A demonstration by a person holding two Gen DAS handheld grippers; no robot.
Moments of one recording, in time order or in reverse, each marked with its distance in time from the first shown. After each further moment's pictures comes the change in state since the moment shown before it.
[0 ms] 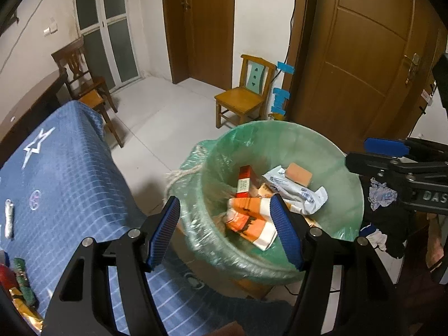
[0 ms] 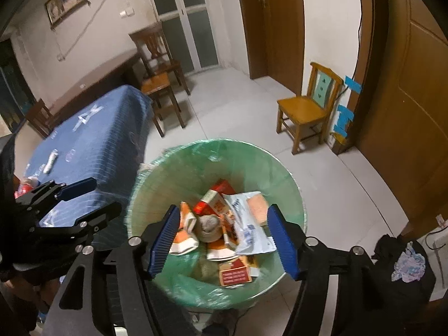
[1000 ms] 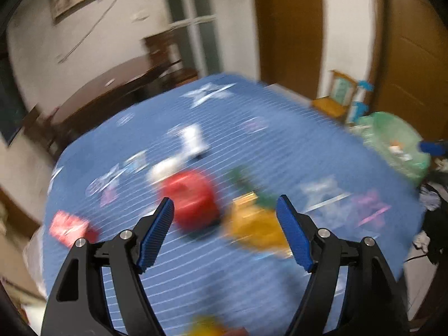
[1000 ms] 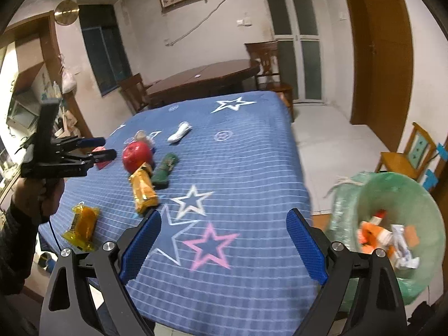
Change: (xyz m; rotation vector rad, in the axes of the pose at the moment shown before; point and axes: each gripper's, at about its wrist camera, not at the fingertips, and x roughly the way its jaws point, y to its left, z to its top) left arm -0.189 0.304 -0.170 -0.176 -0.020 0.321; right arm -0.035 0.283 -0.079 -0.333 -0.112 0.390
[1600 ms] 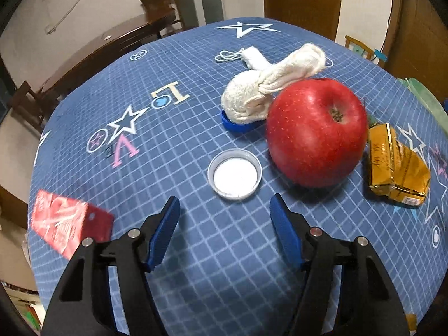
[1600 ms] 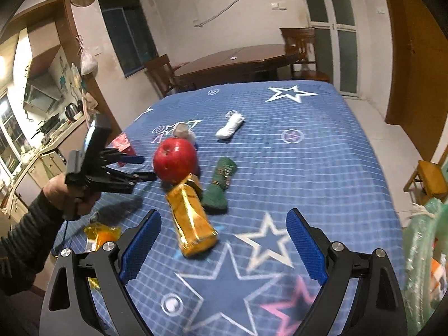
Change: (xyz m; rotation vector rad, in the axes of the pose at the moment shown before) left arm 0.109 0.095 -0.030 0.039 0.167 -0.062; right arm 0.118 0.086 0.049 -0.057 0.095 0.131
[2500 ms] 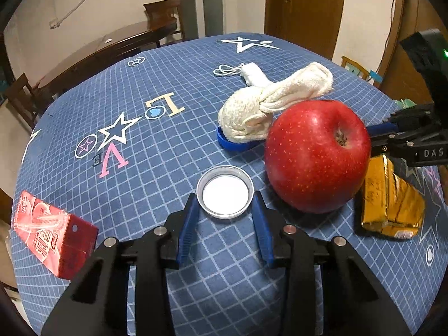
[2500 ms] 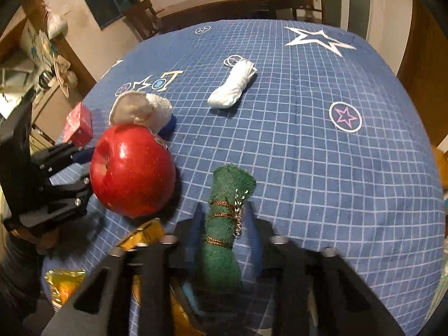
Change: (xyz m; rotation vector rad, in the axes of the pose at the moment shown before) left arm 0.004 0.002 -0.002 -0.060 -0.086 -0.047; right arm 0.177 0.021 0.061 0.014 0.321 -0.079
